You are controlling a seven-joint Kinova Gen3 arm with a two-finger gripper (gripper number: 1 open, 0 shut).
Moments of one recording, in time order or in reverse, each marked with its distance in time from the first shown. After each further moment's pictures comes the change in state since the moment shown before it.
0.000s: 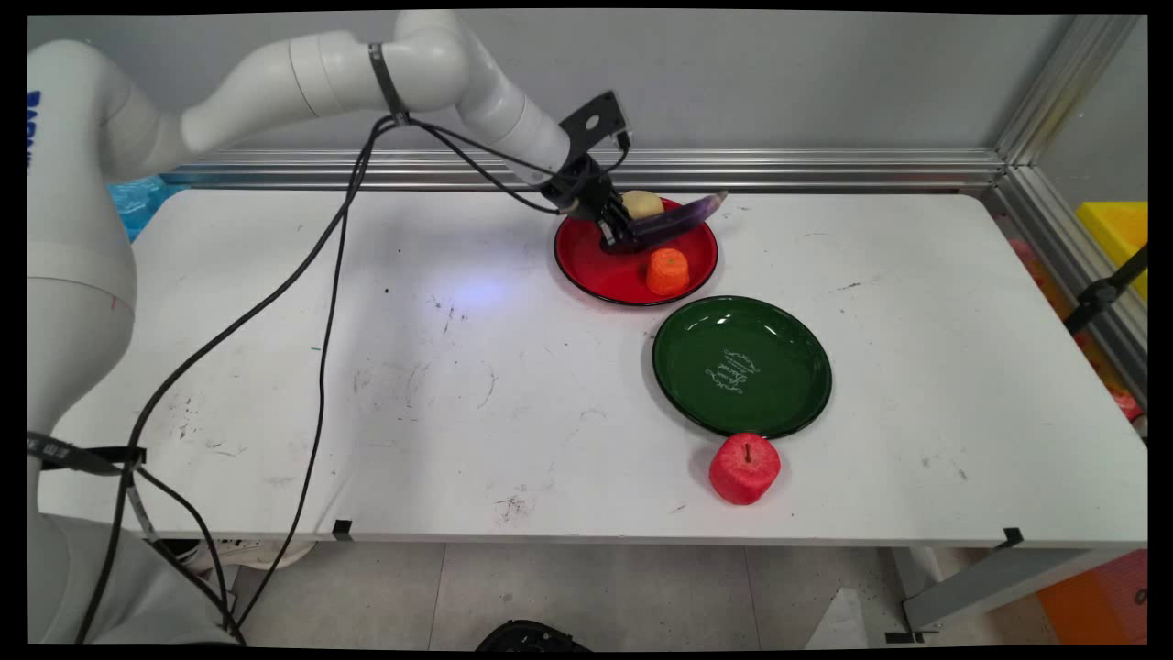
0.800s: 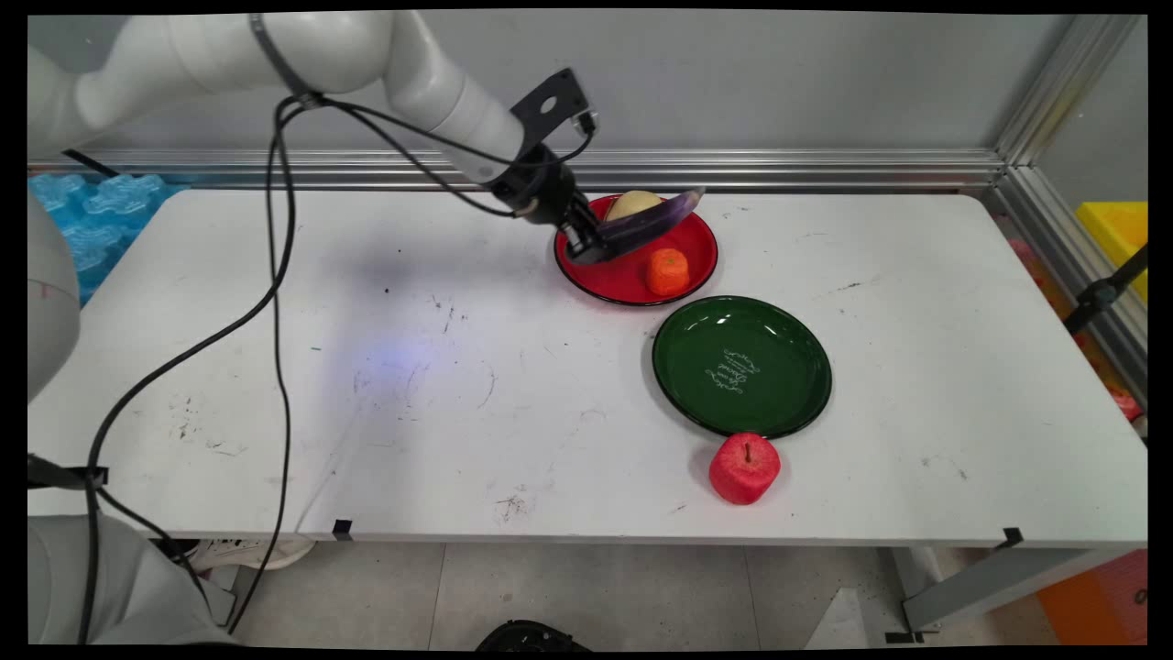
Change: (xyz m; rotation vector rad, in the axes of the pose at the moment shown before) arm -0.004 0.074 -0.093 0.017 -0.033 -0.081
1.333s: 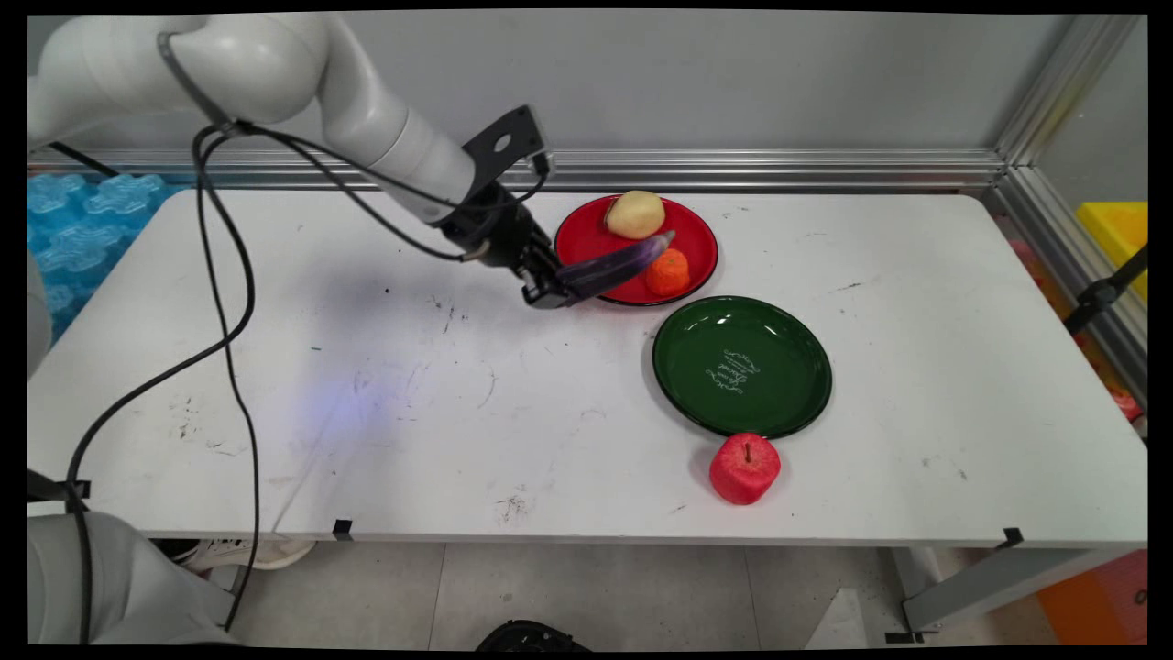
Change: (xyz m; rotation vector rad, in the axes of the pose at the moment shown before) arm -0.039 0.045 -0.032 -0.033 -0.053 -0.011
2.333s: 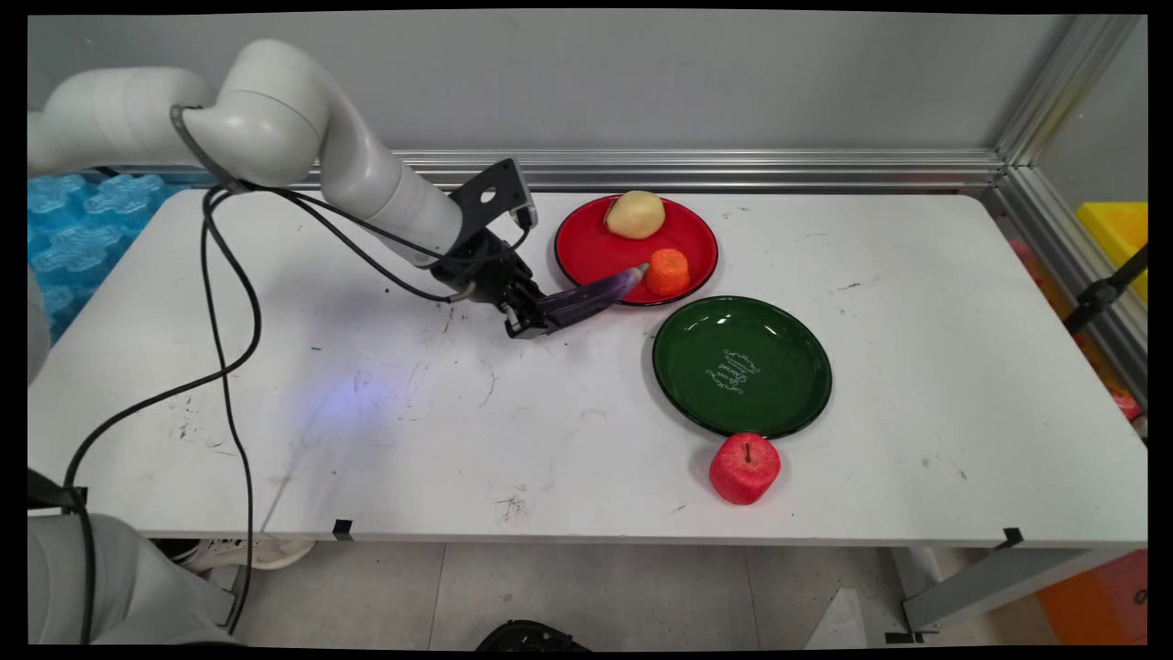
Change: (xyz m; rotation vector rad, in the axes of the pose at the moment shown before) arm -0.041 0.001 0.034 0.027 -0.031 0.003
